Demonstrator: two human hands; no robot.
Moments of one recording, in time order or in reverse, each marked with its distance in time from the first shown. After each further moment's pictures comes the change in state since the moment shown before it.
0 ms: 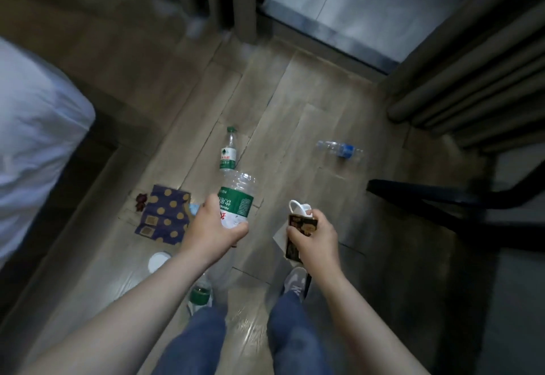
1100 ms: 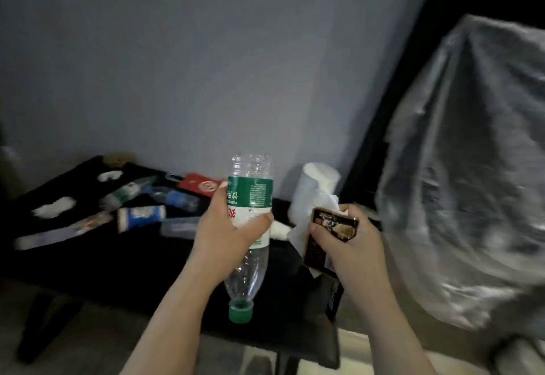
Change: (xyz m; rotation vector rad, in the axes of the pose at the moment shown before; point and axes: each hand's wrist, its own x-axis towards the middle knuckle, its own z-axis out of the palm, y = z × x) left_hand -0.751 0.152 -0.077 -0.148 -1.267 1.371; right_hand -0.855 -0.057 -0.182 0.463 1.842 0.024
